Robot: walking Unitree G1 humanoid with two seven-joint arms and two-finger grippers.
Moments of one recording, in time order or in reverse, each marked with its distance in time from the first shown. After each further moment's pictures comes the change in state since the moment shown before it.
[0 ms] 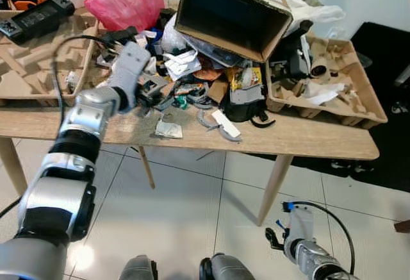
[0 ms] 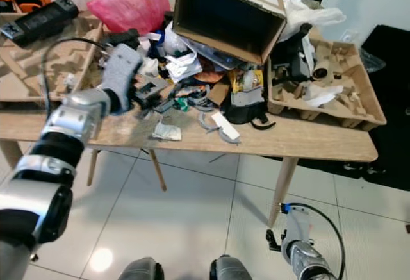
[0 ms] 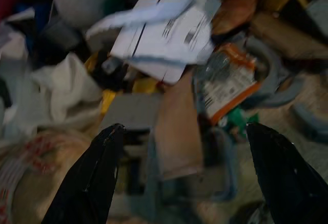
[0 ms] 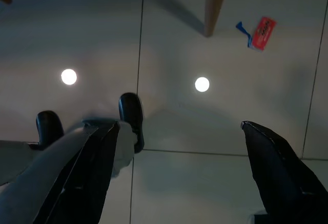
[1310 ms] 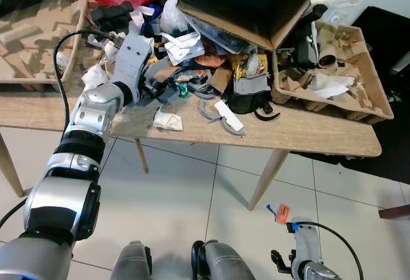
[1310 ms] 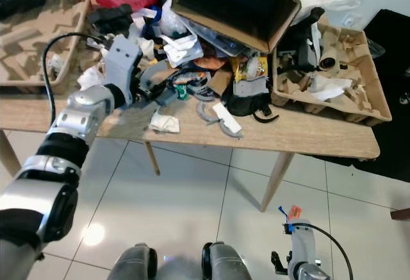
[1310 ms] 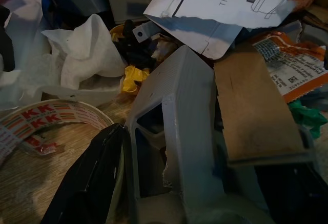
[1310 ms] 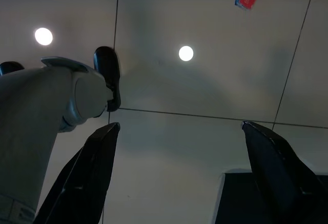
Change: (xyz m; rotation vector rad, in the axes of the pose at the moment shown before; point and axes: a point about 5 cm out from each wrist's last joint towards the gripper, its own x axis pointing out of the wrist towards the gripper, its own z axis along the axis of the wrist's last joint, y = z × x) left arm 0.002 0.003 0.003 -0.033 -0.086 0.092; right arm -0.010 -0.015 -0.028 -0.063 0.056 -0.002
